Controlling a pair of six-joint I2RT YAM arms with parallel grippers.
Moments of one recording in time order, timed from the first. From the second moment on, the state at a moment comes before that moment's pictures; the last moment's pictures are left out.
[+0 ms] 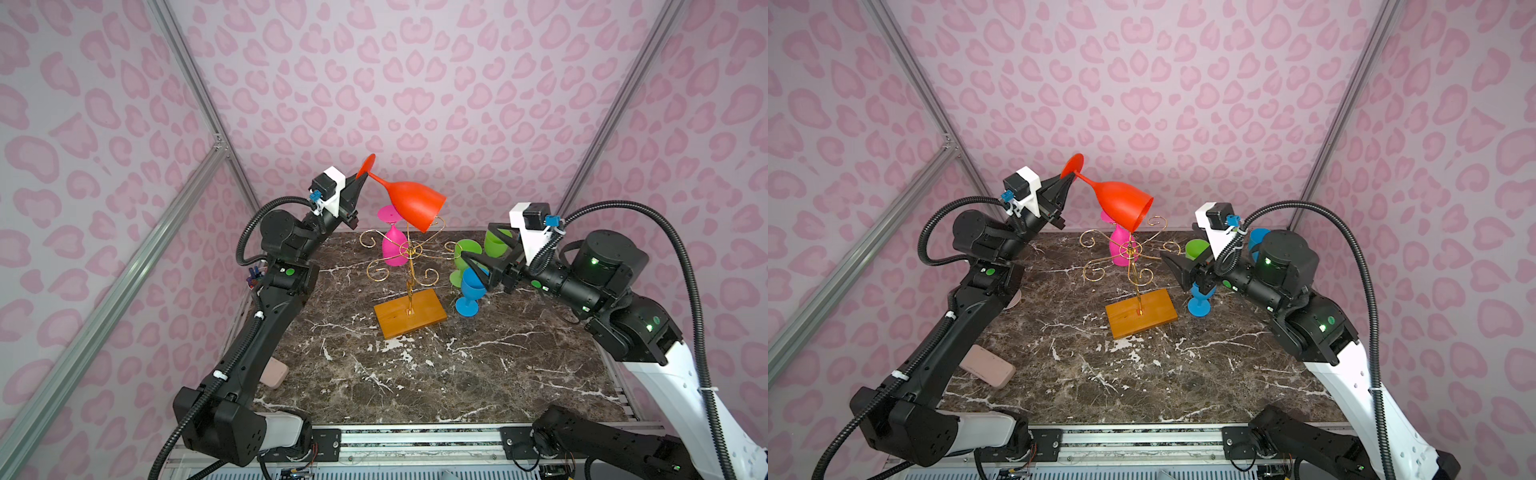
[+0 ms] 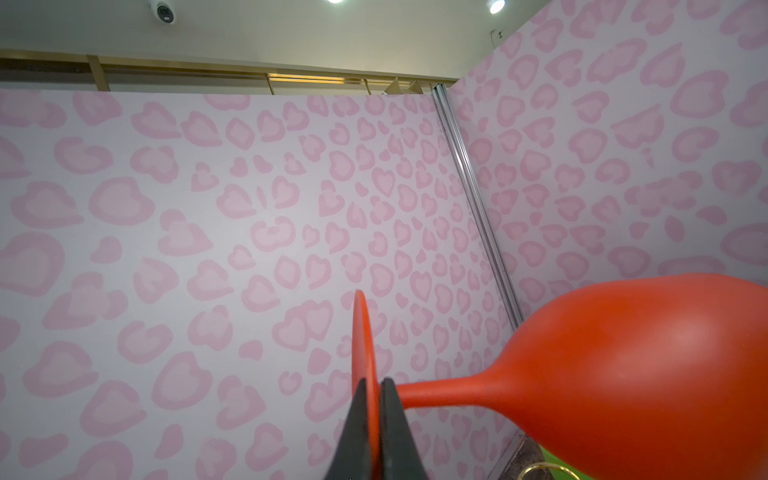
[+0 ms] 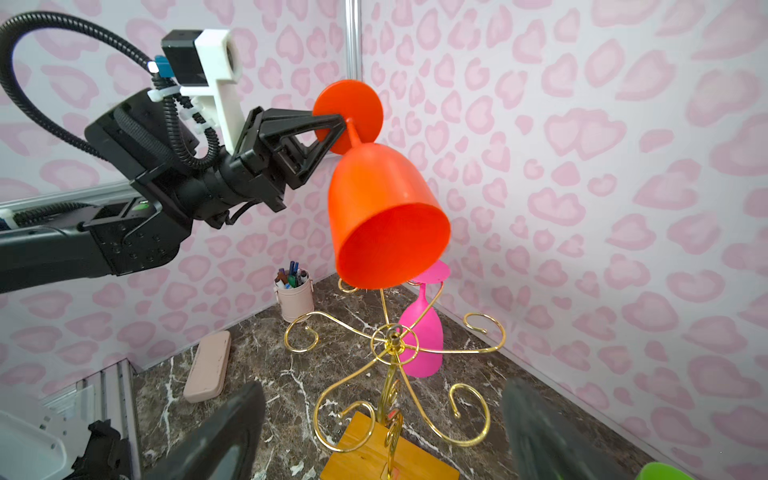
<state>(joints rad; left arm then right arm) -0.28 1.34 1.35 0.53 0.48 0.07 0.59 1.01 1.49 -0.51 -0.22 0.00</state>
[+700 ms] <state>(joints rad) -0.27 1.31 1.25 0.64 0.48 -0.23 0.53 1.23 1.53 -0.17 -0.40 0.21</state>
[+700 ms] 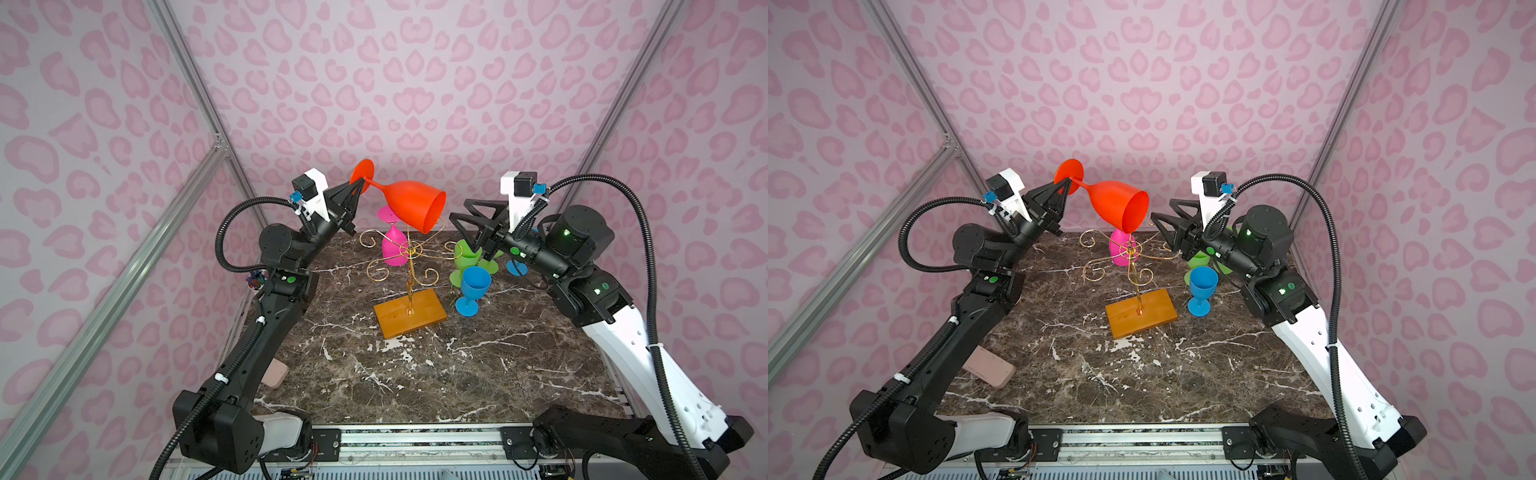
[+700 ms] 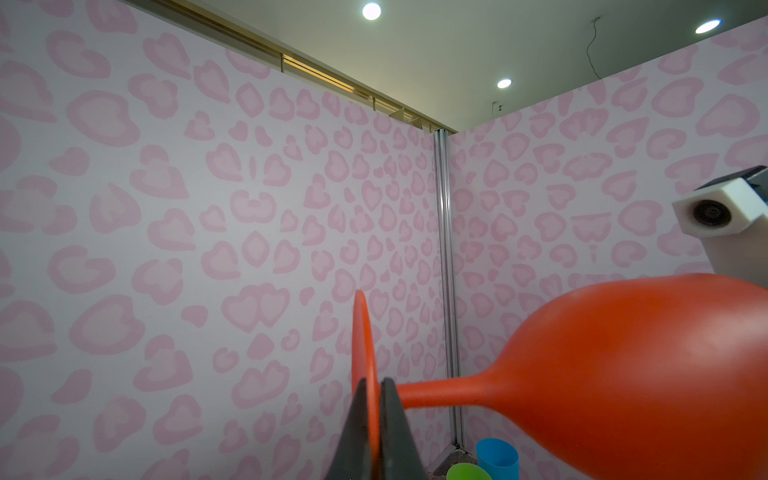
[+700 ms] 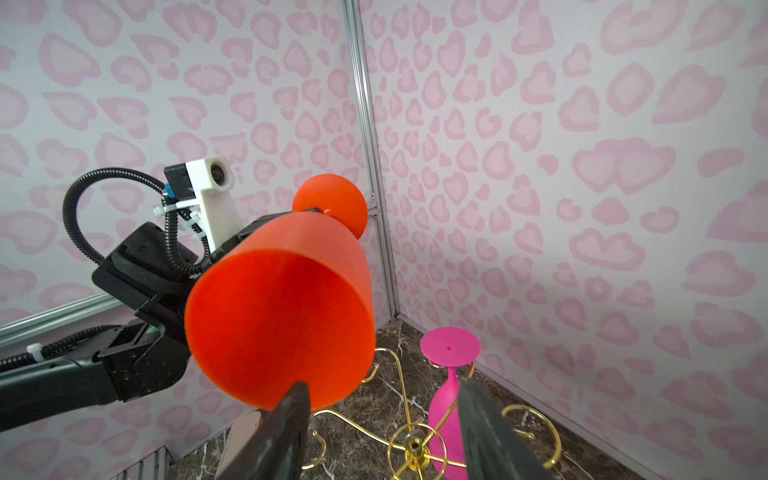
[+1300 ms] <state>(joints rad) -0.27 1.32 1.25 0.62 0.52 -0.26 0.58 1.42 1.66 -0.11 -0.40 0.28</state>
